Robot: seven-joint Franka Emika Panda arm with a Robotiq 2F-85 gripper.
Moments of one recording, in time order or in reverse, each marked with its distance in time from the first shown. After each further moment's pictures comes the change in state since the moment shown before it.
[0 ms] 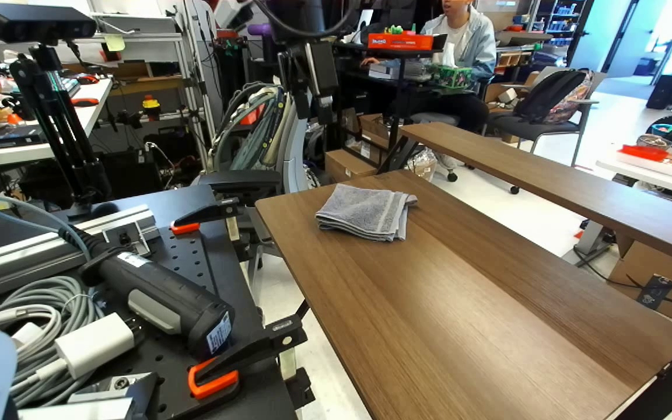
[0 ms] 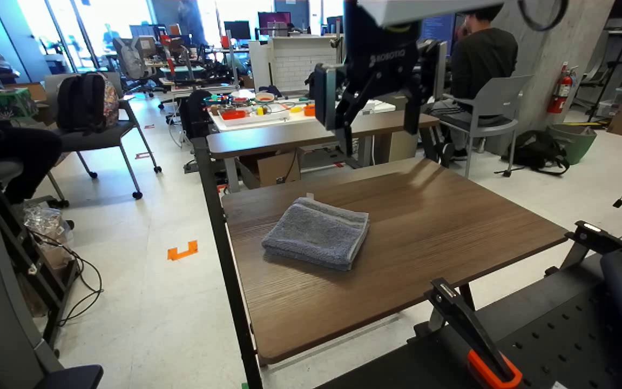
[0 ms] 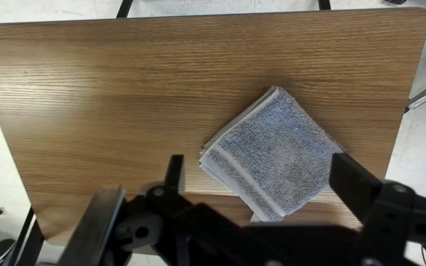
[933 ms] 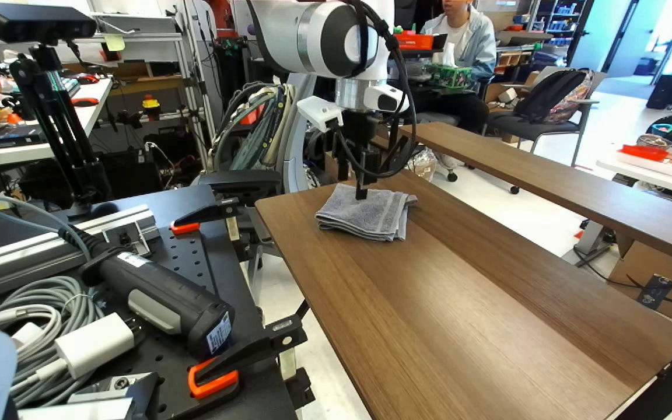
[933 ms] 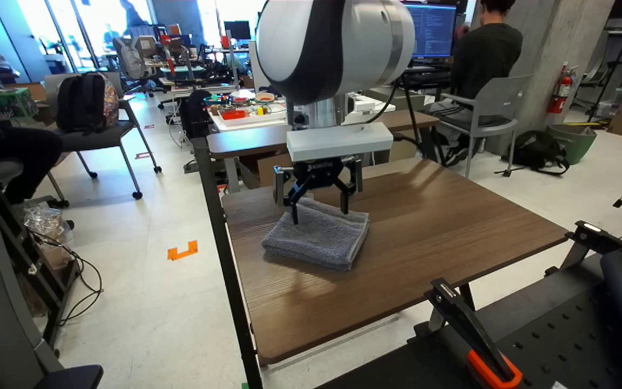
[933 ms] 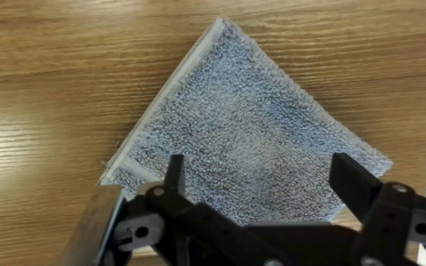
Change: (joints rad) arm 0.163 0.622 -0.186 0.545 0.295 0.012 -0.217
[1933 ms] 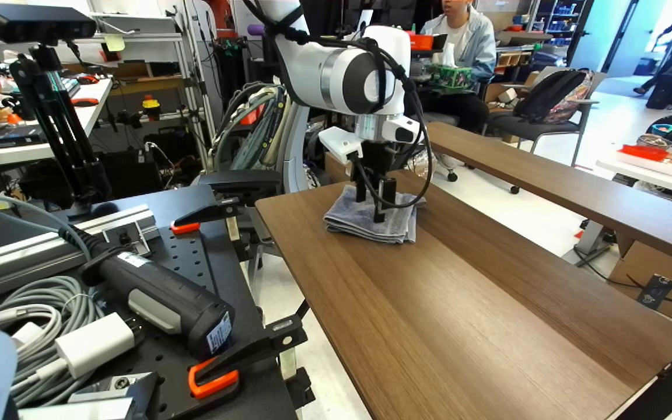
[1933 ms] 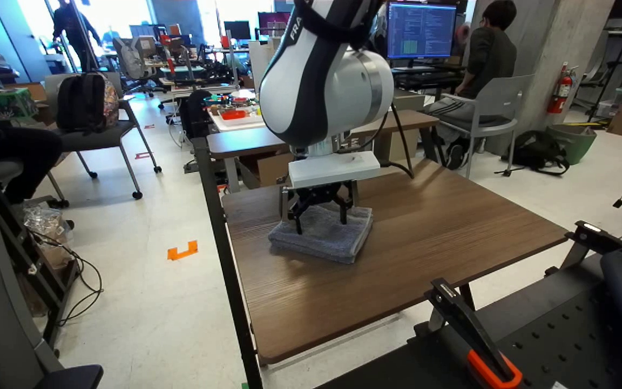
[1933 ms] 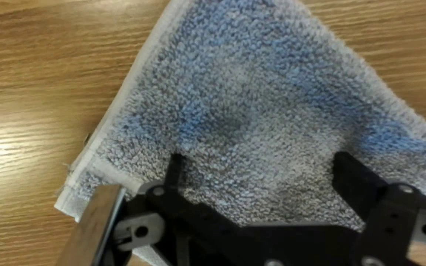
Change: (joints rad) arm 0.046 0.197 -0.084 0.214 0.040 -0.012 -0.009
